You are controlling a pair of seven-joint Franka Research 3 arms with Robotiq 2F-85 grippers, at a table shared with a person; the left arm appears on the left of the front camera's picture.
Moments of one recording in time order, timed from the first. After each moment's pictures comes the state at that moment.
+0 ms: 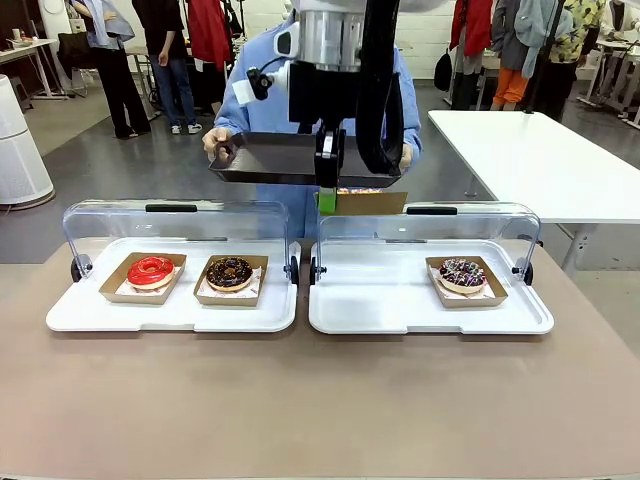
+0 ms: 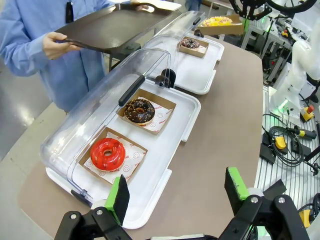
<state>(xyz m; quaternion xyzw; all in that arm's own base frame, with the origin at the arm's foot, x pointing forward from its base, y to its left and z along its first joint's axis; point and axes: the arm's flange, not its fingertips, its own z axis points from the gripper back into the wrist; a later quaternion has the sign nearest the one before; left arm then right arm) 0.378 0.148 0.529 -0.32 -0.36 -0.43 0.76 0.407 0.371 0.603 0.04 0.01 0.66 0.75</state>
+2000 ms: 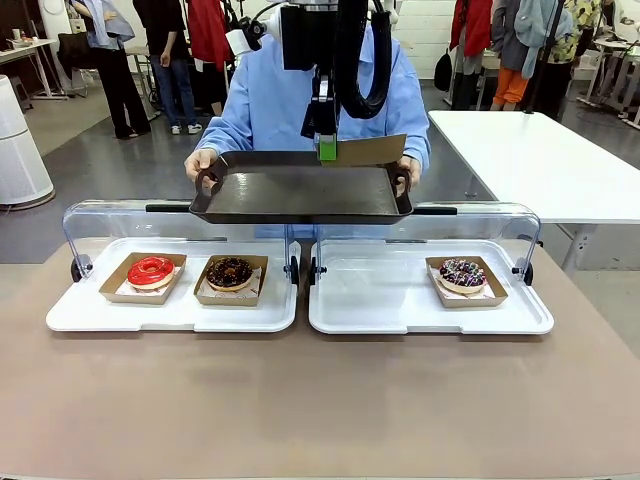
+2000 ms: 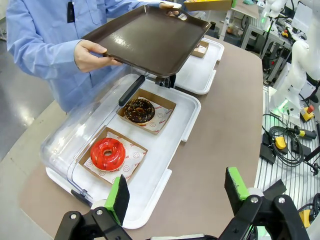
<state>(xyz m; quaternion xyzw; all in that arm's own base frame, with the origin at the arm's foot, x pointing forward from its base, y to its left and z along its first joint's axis) 0.378 0.148 0.529 -0.32 -0.36 -0.43 0.76 0.446 0.382 0.655 0.00 0.01 0.66 0.75</state>
